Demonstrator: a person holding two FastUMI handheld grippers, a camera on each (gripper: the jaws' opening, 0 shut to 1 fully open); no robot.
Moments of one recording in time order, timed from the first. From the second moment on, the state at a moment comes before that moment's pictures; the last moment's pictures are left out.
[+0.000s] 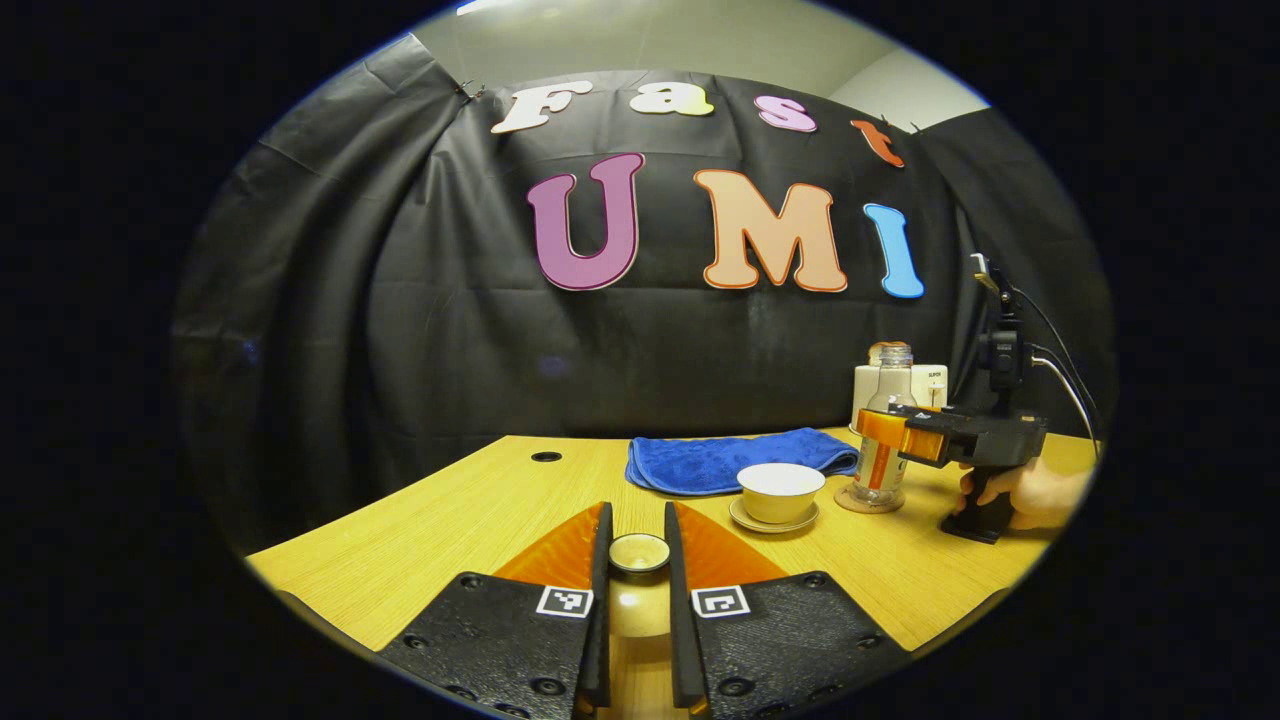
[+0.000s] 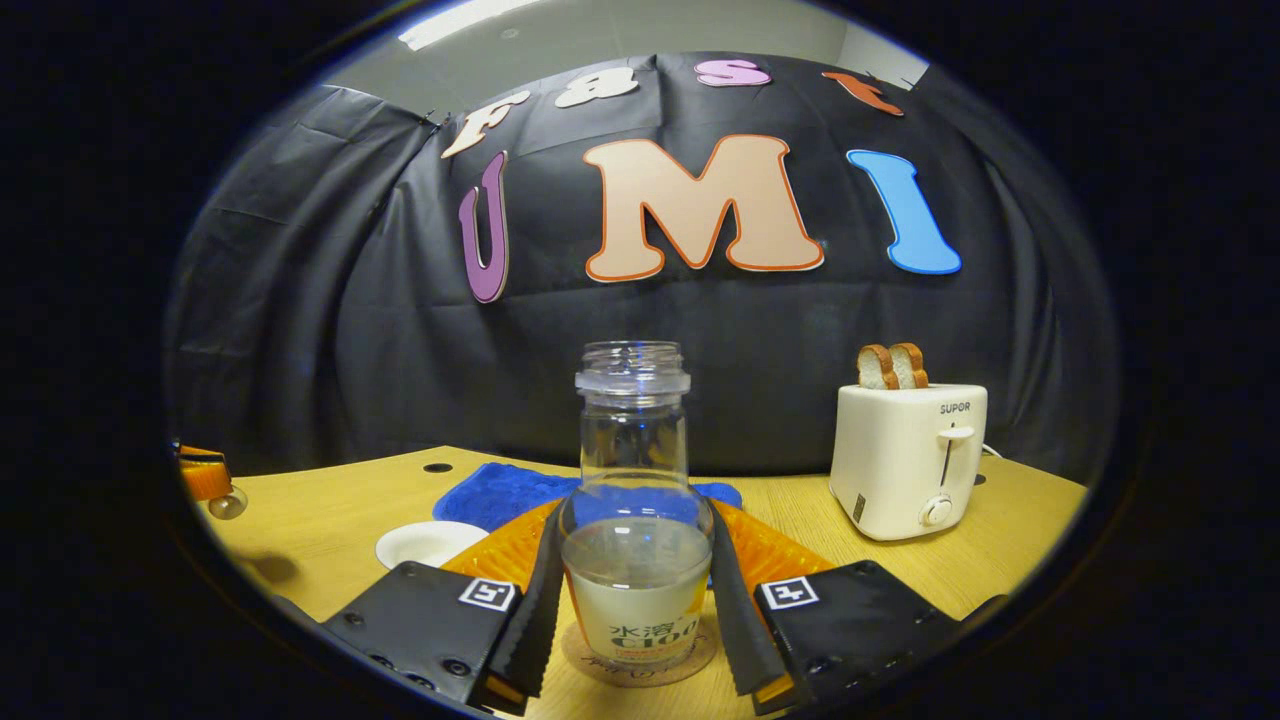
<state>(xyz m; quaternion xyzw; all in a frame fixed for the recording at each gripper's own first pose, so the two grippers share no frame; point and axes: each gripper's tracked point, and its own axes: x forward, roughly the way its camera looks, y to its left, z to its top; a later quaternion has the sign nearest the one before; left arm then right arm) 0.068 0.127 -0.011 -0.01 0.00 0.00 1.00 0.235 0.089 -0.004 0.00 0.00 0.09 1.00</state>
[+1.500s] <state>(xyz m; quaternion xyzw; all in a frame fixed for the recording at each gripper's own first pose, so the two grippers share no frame) 0.144 0.054 -0.011 -0.01 0.00 -0.09 1.00 0.091 -0.004 0.005 0.00 0.01 0.10 1.00</state>
